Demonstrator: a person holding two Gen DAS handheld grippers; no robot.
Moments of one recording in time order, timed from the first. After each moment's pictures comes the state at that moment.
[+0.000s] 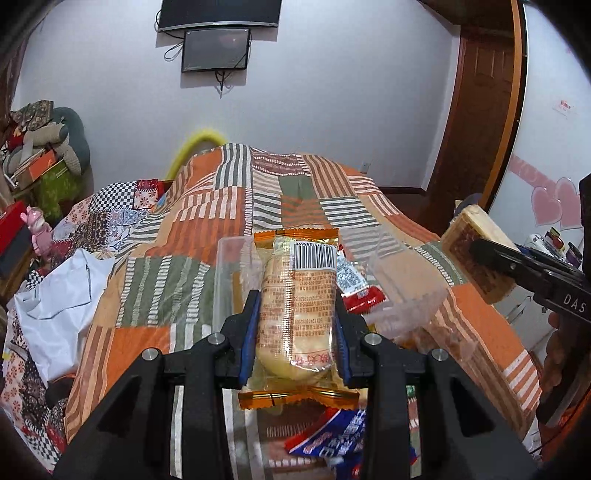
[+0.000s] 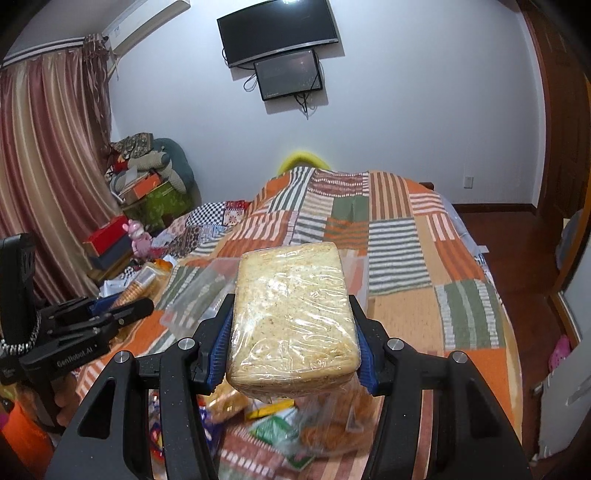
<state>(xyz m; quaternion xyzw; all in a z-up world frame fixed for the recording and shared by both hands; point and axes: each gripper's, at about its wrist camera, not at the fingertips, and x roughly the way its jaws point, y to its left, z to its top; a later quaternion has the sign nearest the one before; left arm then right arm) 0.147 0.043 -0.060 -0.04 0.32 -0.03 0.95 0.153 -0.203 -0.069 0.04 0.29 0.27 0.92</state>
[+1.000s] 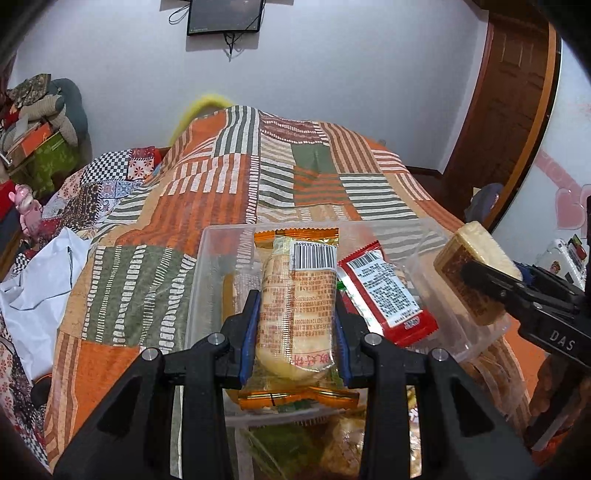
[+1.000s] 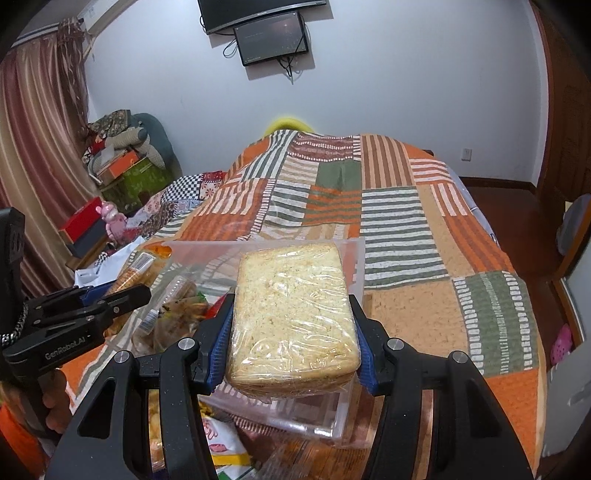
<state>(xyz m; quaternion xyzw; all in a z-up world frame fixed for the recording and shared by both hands) 0.235 0.053 -0.110 -0.06 0.38 -0.01 0.92 0.223 -0.183 -0.113 0.02 0.35 0.25 0.90</state>
